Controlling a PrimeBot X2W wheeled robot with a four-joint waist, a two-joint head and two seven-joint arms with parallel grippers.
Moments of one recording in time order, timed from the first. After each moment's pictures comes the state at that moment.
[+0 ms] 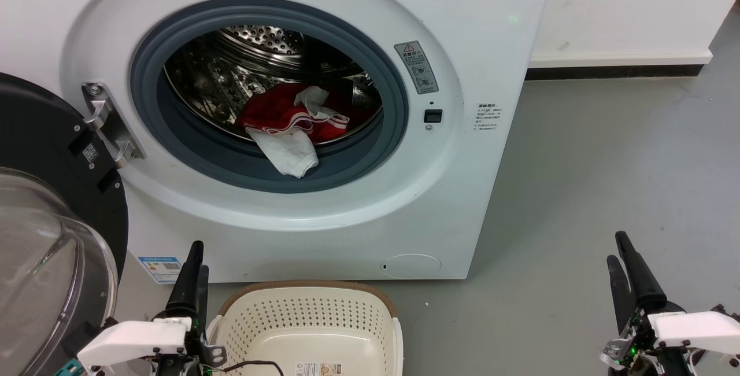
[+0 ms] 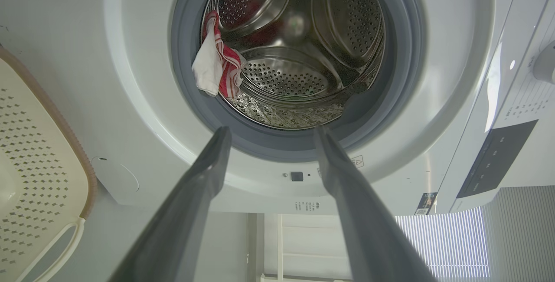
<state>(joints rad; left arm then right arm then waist) -0.06 0.05 0.11 0.25 -1.50 -0.12 0.06 -0.05 -0.05 -0.10 0.25 1.51 0.13 0.06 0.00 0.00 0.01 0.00</state>
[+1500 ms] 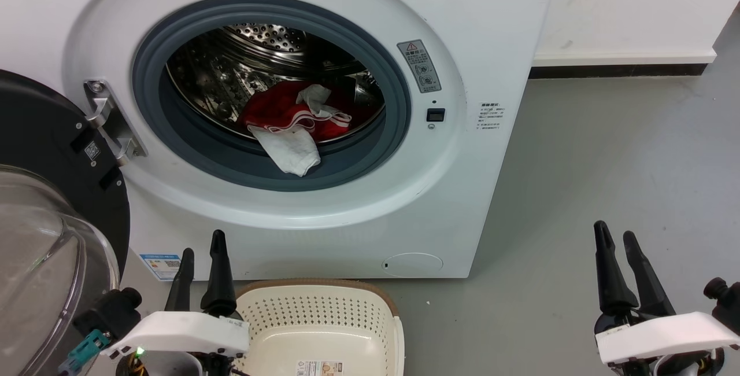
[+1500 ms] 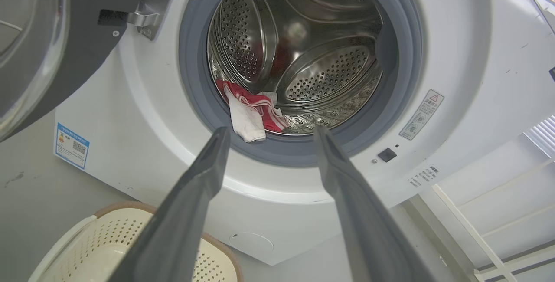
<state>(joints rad) 0.00 0.05 0.00 0.05 -0.72 0.04 -0.10 0.03 -0.05 -0.02 0.03 0.68 0.13 -0.11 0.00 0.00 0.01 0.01</state>
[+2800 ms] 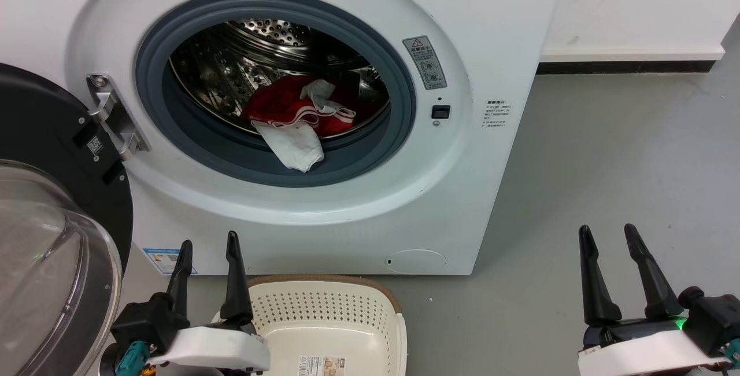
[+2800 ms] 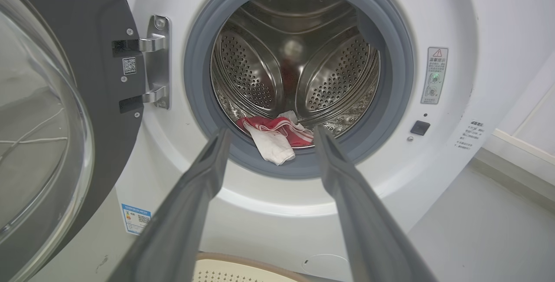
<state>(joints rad) 0.04 0.05 -0.06 -0.01 -0.31 0.07 -0.20 0.08 -0.05 0.01 -0.07 0.25 0.13 -0.20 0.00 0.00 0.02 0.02</state>
